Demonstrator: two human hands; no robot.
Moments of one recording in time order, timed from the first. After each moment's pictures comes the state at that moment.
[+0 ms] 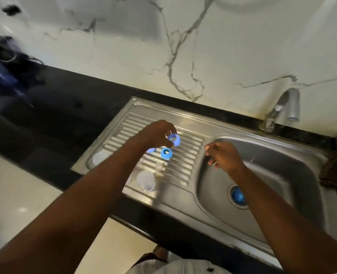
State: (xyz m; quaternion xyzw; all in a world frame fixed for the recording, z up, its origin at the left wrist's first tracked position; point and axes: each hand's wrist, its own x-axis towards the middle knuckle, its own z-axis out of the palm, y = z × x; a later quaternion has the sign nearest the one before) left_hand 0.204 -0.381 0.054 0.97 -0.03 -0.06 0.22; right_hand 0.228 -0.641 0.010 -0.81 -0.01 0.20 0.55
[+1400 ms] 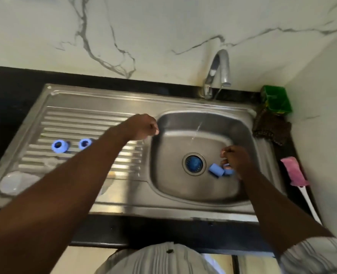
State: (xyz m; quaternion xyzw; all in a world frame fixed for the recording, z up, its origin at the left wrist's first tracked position) left_hand 0.265 -0.468 0.018 0.93 -0.19 -0.19 0.25; right_hand 0.211 -0.830 -0.081 -0.80 0.30 0.15 0.50
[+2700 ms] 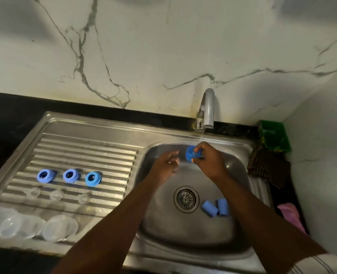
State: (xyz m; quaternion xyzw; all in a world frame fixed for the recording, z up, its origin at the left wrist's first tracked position) left_hand 0.274 -0.620 -0.043 0.67 0.16 -0.19 0.70; right_hand 0.304 -0.797 -0.040 -0.89 -0.01 0.04 0.45
